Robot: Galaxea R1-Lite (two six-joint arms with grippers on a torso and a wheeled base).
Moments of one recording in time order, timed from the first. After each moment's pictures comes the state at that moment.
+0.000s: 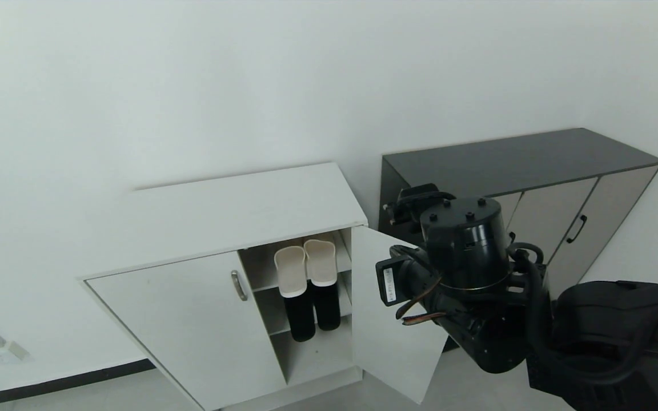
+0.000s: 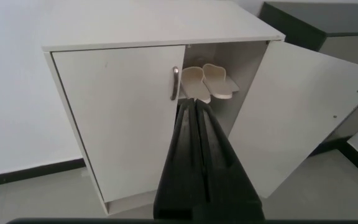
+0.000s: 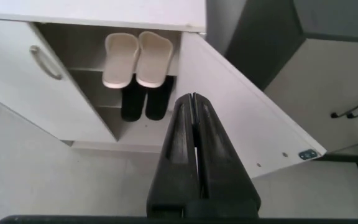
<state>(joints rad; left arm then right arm) 0.00 0.00 0.00 0.00 0.01 -0.10 0.94 1.82 -1.04 -0.48 -0.62 0.13</state>
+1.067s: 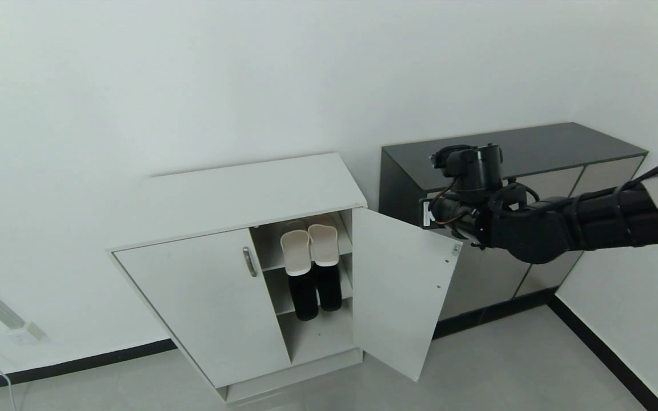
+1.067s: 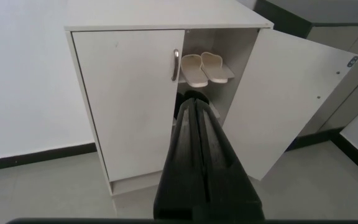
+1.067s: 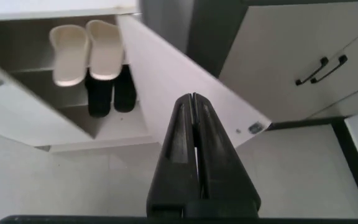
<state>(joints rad) 0.00 0.00 0.00 0.00 0.01 -0.10 0.53 2.07 -1.46 -0.28 -0.39 0.14</state>
